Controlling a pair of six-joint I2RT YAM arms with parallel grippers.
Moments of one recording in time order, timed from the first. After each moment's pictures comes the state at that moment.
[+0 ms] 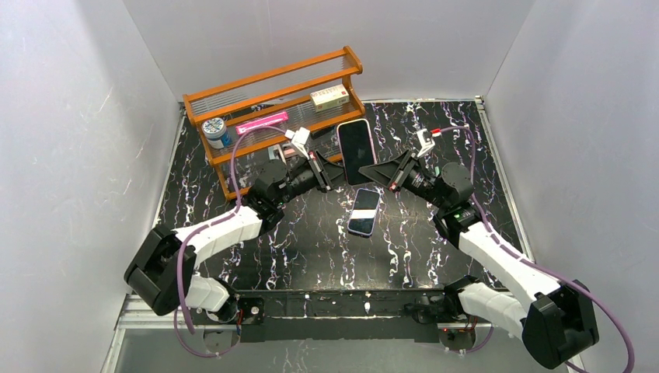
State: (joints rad) left arm -0.67 1.36 0.74 0.72 0.38 -1.01; right arm 0.49 1.01 0.61 0.54 -0.54 1.11
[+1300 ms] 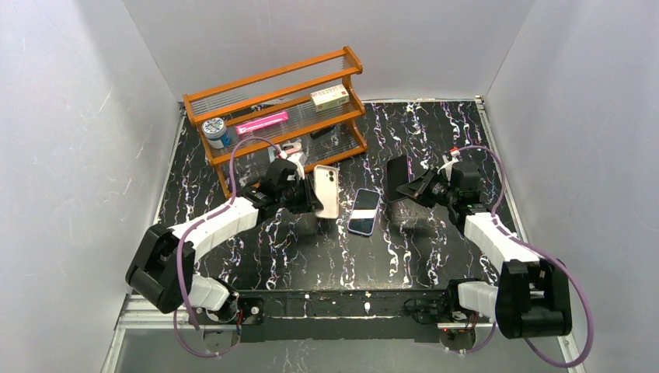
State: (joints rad) left arm -0.60 1.37 0.83 -0.16 0.20 -0.65; right arm 0.11 1.13 0.54 0.06 -0.53 0.79
